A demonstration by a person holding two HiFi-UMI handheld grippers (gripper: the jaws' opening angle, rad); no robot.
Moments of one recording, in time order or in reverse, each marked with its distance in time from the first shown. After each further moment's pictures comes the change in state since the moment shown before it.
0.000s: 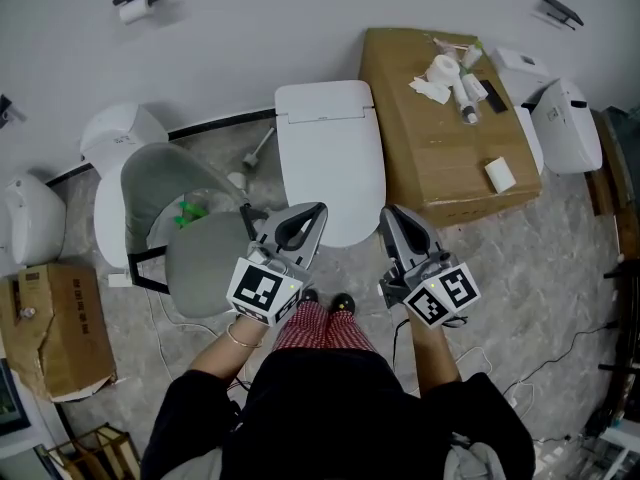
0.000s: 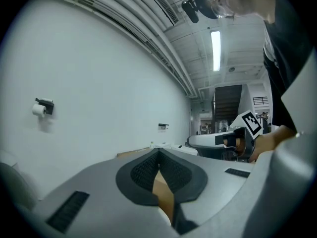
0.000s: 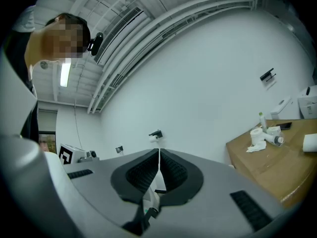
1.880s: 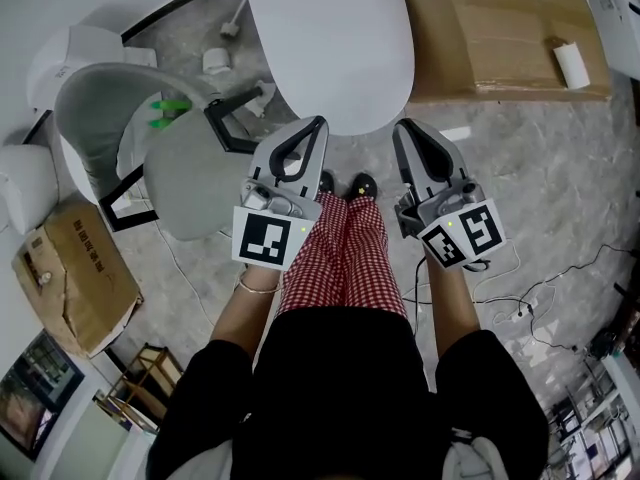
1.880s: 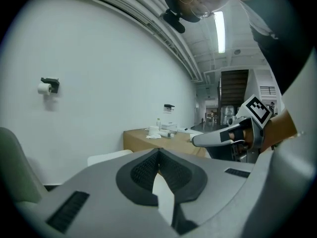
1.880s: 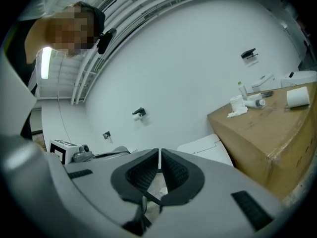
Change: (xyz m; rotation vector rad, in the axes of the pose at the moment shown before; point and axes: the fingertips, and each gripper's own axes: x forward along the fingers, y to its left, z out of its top) left arm 0.046 0.026 -0.173 -0.006 0.141 0.080; right arm 0.001 -0.093 -0.162 0.096 0.174 -0.143
